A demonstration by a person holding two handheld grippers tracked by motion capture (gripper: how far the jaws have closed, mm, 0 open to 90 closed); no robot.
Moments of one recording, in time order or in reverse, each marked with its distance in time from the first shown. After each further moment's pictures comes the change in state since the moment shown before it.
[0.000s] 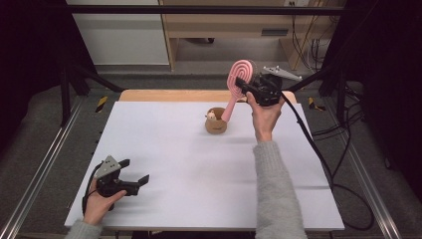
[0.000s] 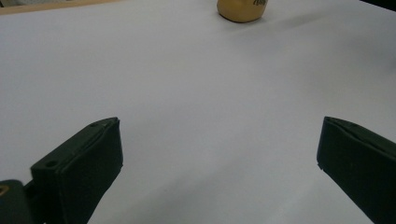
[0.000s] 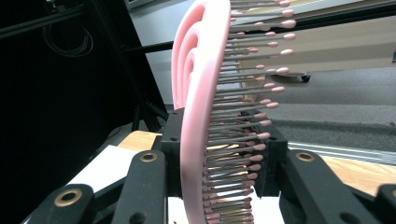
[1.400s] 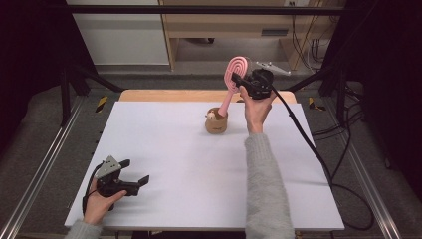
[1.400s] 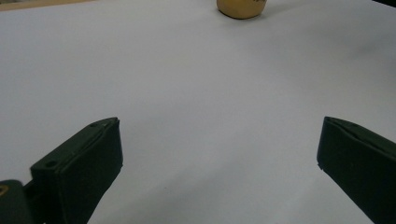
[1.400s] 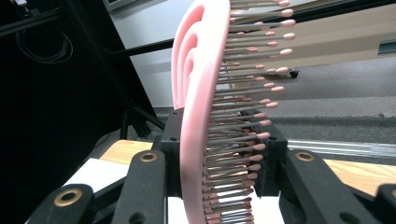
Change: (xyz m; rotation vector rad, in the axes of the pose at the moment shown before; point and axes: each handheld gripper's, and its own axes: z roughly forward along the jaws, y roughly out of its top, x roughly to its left) left arm 0.001 -0.001 0.001 0.009 -0.004 0.003; right arm -0.009 -0.003 0.041 -0.001 -0.057 0.044
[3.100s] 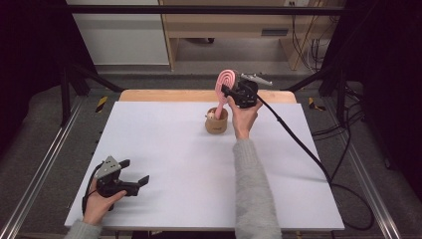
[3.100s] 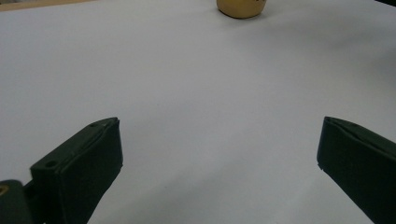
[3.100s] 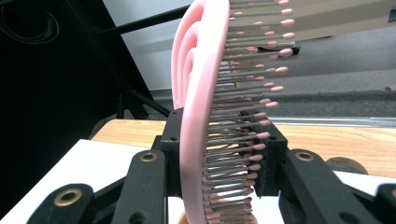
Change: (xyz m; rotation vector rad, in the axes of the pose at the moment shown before) left arm 0.000 0.000 0.000 0.001 0.001 0.001; right arm 0.005 -0.045 0.038 0.071 -0.019 0.027
